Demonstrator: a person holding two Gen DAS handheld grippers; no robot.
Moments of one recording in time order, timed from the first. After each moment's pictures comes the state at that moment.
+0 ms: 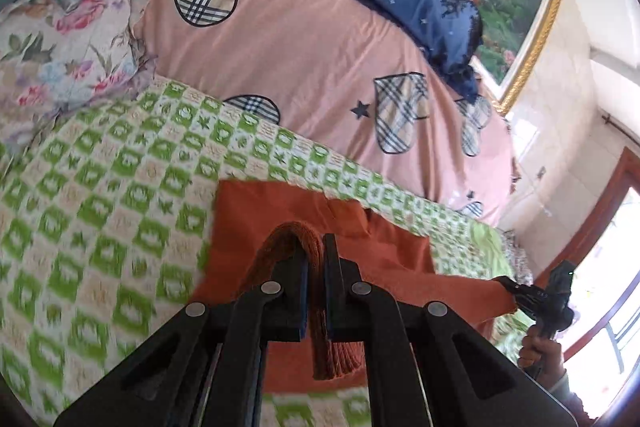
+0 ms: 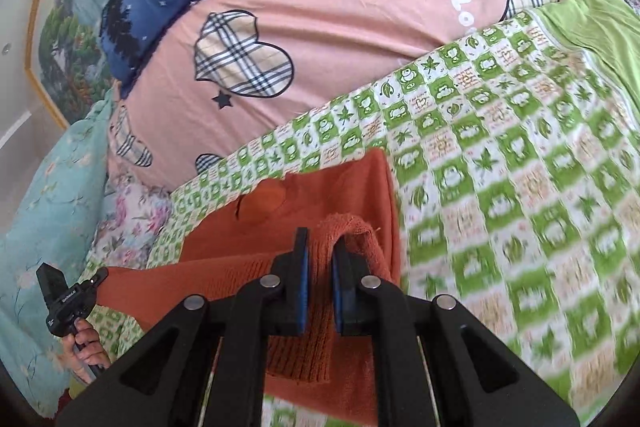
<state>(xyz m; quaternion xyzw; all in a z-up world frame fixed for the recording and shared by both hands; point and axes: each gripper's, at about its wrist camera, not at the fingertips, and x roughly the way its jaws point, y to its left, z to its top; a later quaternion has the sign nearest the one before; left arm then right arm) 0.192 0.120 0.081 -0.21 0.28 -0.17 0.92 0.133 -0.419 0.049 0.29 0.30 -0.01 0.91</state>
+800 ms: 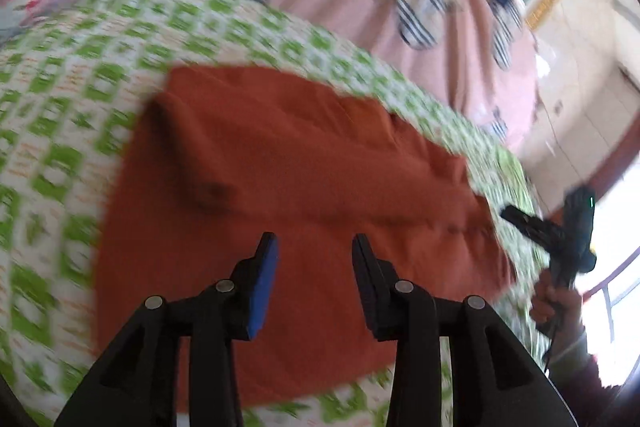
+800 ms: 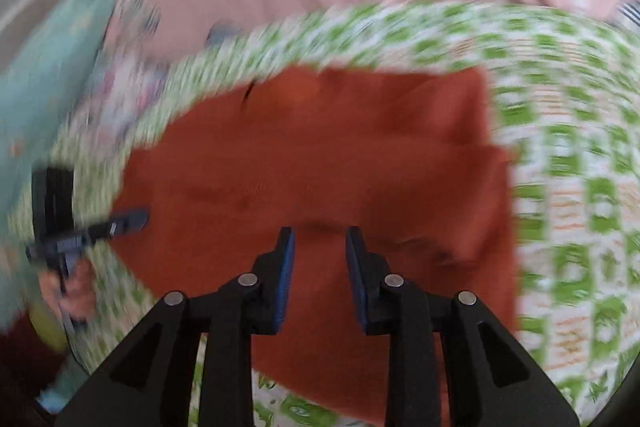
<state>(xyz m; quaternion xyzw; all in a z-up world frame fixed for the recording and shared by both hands) 0.262 0.037 -0.036 -0.16 0.43 -0.23 0.86 0.198 -0.317 -0.017 0.10 0.46 0.09 0.88</state>
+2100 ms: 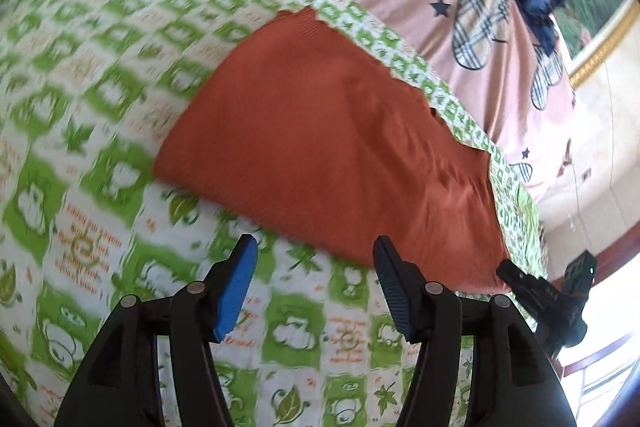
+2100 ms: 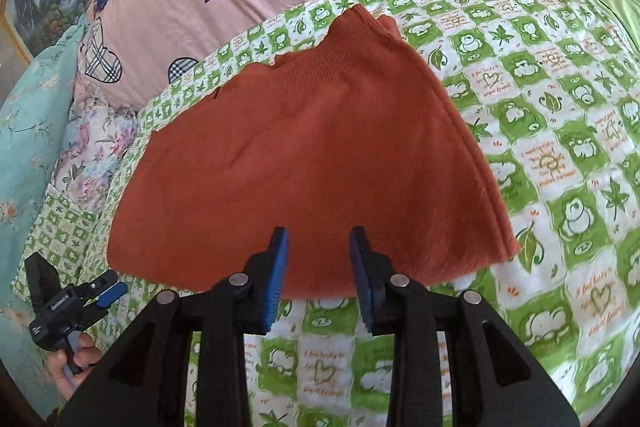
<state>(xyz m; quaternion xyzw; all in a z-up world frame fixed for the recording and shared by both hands) 0.151 0.066 -0.059 -0.28 0.43 -0.10 0.85 0.098 -0.325 -0.021 0.23 0.41 -0.04 0.88</state>
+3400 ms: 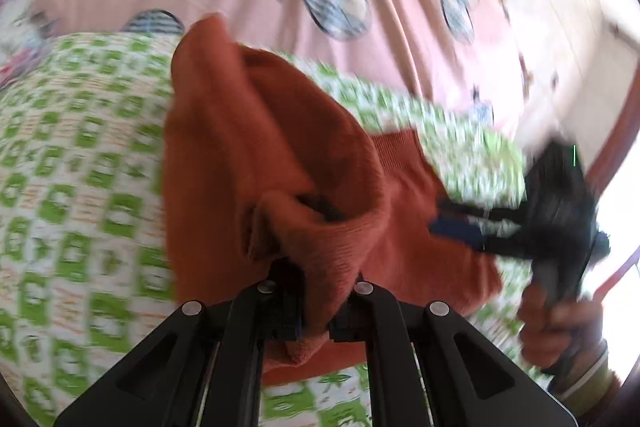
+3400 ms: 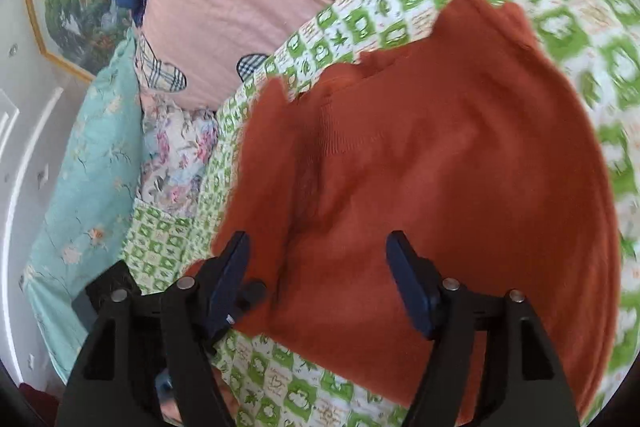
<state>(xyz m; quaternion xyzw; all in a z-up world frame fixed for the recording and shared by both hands) 0.221 -0.113 -0.013 -0.09 0.38 -0.20 0.90 0.219 -0.350 -0.017 0.33 0.45 0.15 0.82</state>
